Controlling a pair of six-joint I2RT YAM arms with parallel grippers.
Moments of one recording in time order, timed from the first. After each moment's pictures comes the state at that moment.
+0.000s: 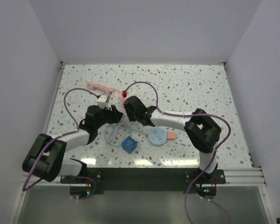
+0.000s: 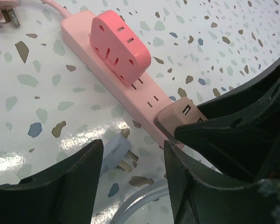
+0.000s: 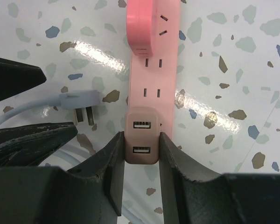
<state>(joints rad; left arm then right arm) -0.35 1.34 0.40 0.56 0.17 -0.35 0.92 1.92 1.29 -0.15 0.34 0.32</state>
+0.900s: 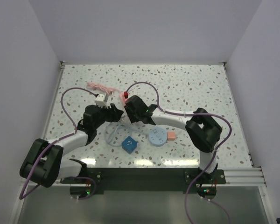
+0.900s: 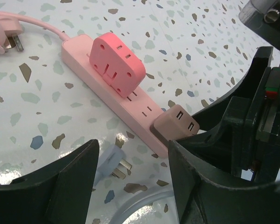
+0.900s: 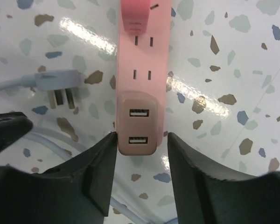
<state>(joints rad) -0.34 1.27 0.39 0.57 0.18 -0.35 0.91 1.91 1.30 -0.23 0.32 0.30</state>
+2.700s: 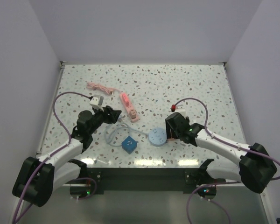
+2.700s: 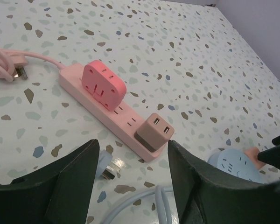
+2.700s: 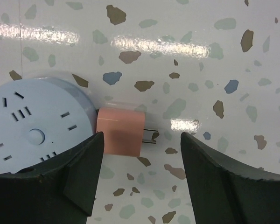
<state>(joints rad) -0.34 1.05 0.31 0.58 0.19 -0.36 0.73 1.17 0.63 -0.46 0.43 0.52</state>
